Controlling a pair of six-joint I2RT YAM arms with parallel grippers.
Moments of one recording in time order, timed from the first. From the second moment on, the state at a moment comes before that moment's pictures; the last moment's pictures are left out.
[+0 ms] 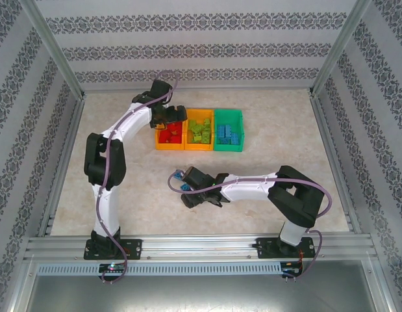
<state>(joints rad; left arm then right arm) -0.28 2.08 1.81 -0.74 0.08 -0.48 1.03 1.73 0.91 -0.27 0.07 0.39</state>
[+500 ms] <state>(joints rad) -0.28 1.85 1.49 -0.63 0.10 -0.47 0.79 1.43 0.90 -0.31 0.01 0.33</state>
